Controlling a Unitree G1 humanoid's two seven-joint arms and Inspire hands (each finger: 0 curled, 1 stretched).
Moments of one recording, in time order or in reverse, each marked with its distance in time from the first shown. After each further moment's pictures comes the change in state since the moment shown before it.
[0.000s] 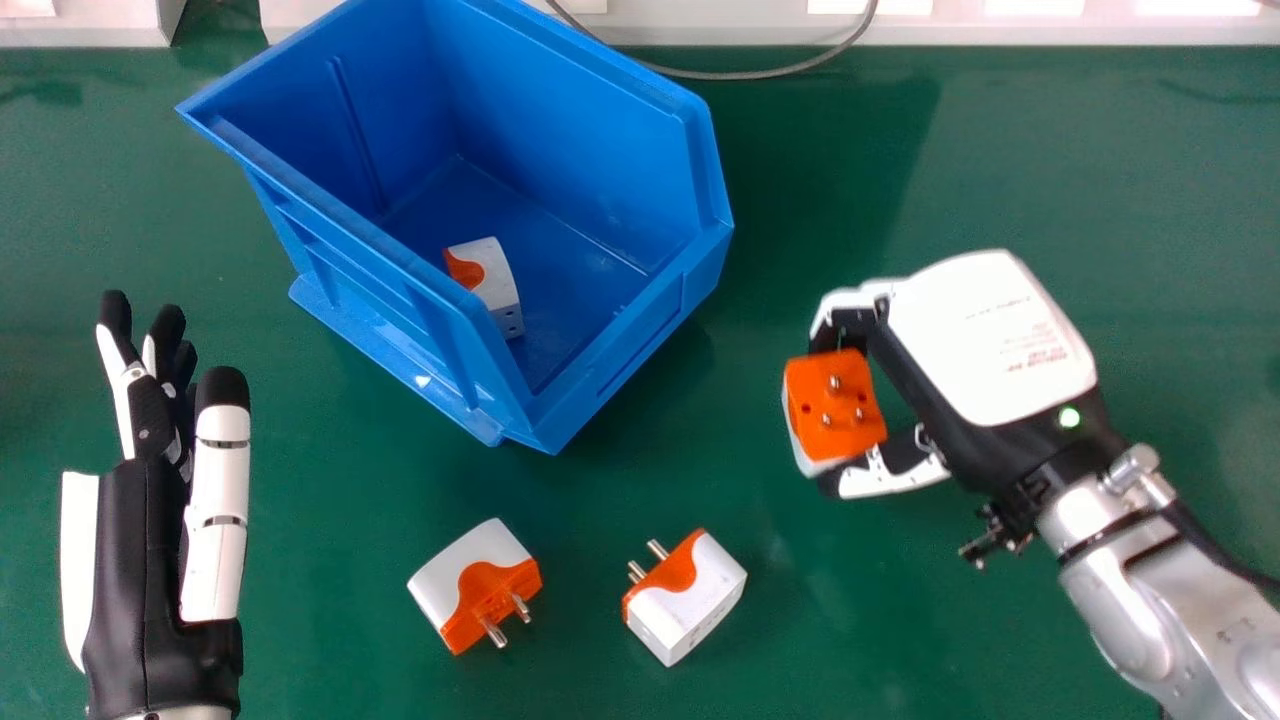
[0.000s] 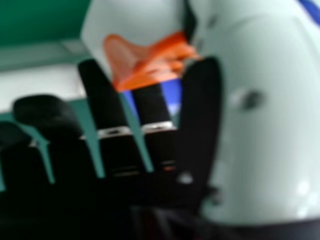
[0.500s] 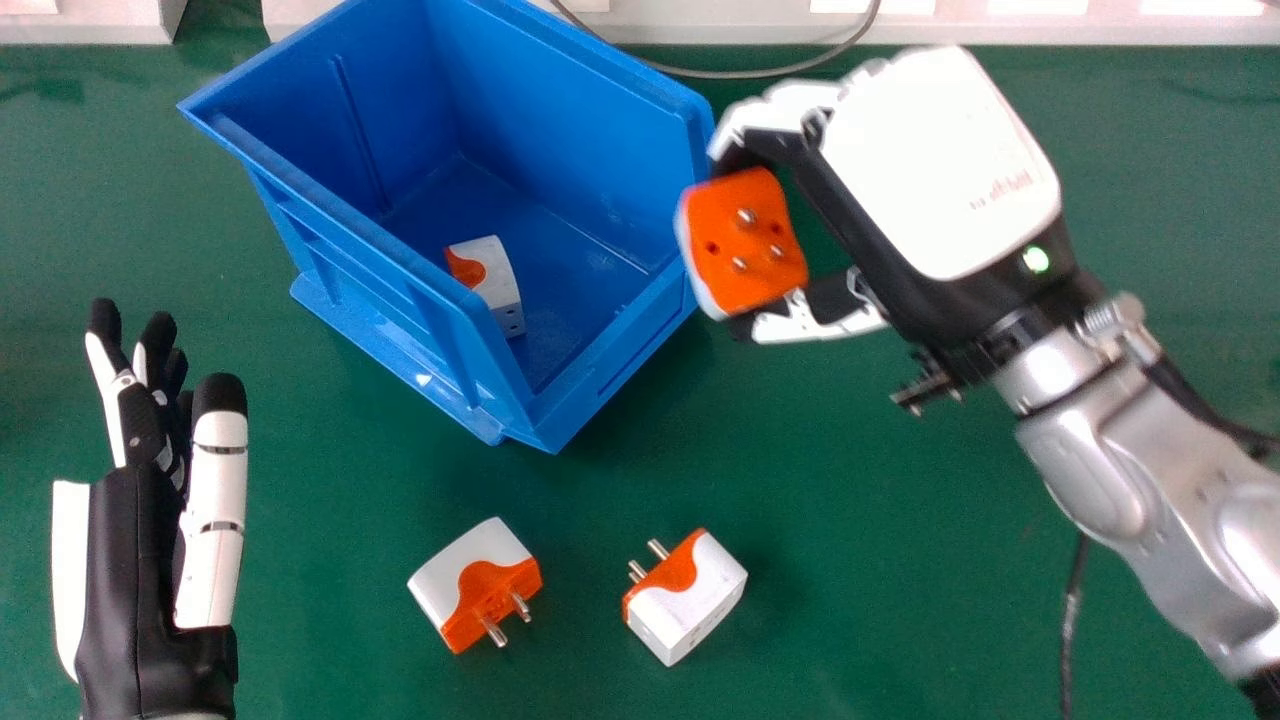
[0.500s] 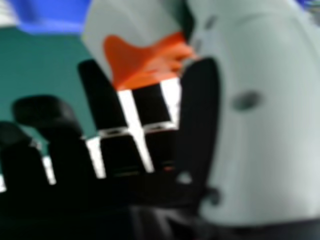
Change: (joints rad) left arm 0.015 -0.001 0.001 -0.006 -0.006 0.000 0.006; right arm -0.271 0.074 -0.015 -0.033 0.006 -0.122 0.021
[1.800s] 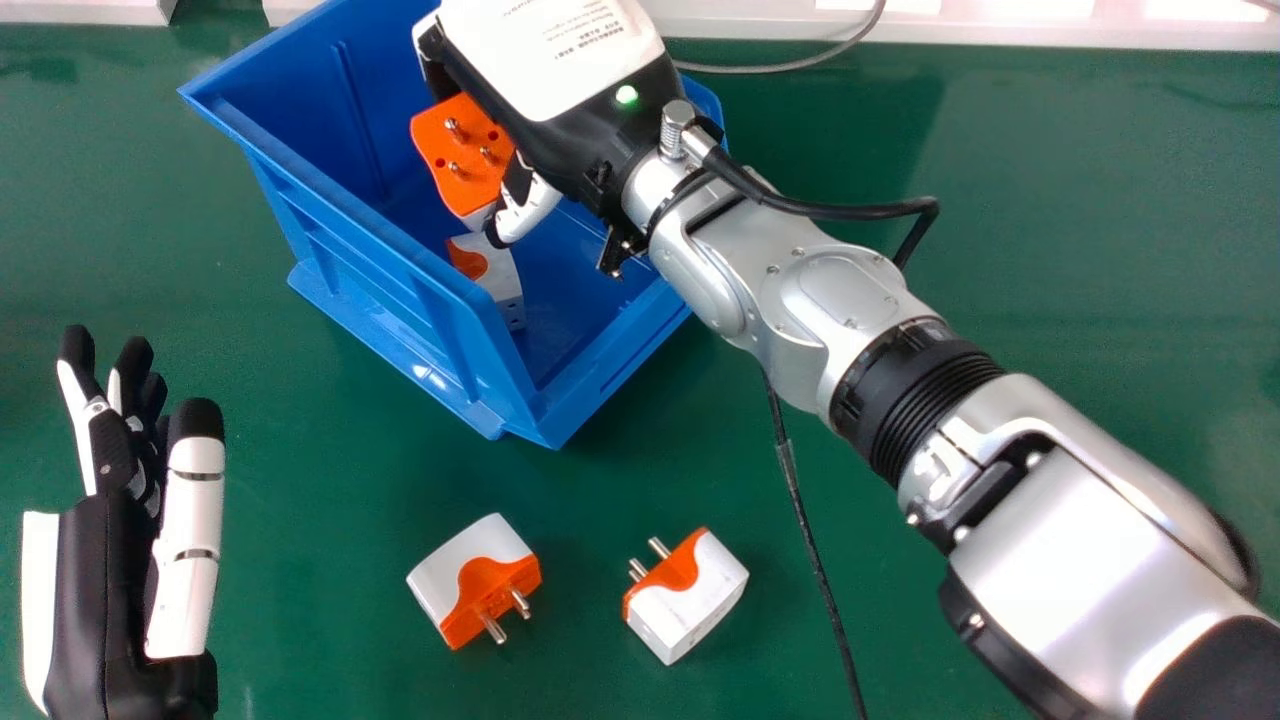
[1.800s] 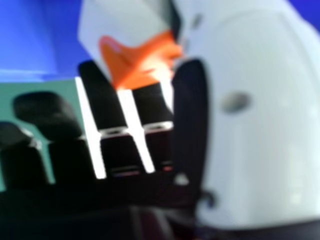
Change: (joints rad) left arm 0.054 0.001 0.014 -0.032 -0.061 0.000 -0.030; right arm -0.698 0.552 0.283 1.025 -0.068 0.235 -0.049
